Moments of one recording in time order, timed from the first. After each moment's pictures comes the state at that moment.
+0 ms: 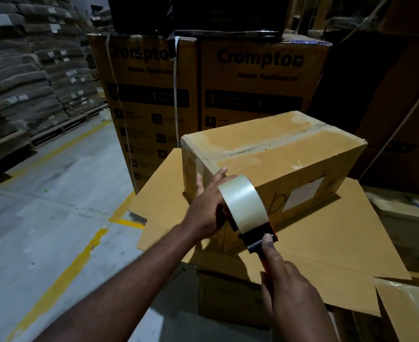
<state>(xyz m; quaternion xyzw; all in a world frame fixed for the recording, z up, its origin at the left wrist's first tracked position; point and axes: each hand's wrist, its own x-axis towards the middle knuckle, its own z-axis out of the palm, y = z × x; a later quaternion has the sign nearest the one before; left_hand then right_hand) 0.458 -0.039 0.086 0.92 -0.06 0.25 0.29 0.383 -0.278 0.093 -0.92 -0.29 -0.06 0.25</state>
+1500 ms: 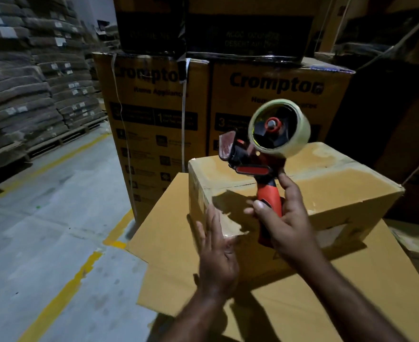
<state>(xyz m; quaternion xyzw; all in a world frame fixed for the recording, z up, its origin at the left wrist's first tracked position) 0.494 -0.027 0.040 0.80 0.11 0.39 0.45 0.535 -0.148 0.185 -0.72 -0.29 0.03 0.63</state>
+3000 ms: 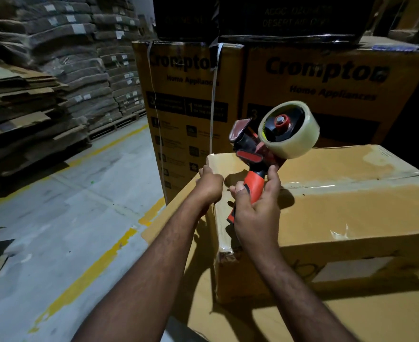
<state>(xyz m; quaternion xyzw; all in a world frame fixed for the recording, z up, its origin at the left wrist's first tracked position) 0.613 0.092 0.115 0.72 0.37 0.14 0.58 0.579 -0.072 0.142 -0.69 -0.26 -0.01 0.67</state>
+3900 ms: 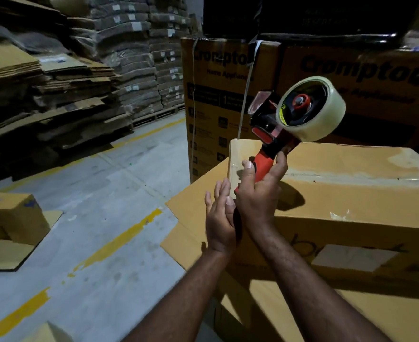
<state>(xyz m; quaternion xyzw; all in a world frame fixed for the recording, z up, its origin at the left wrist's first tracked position) 0.507 -0.050 0.053 0.72 0.30 0.48 0.41 0.555 -0.084 0.138 -0.66 -0.32 -0.08 0.68</state>
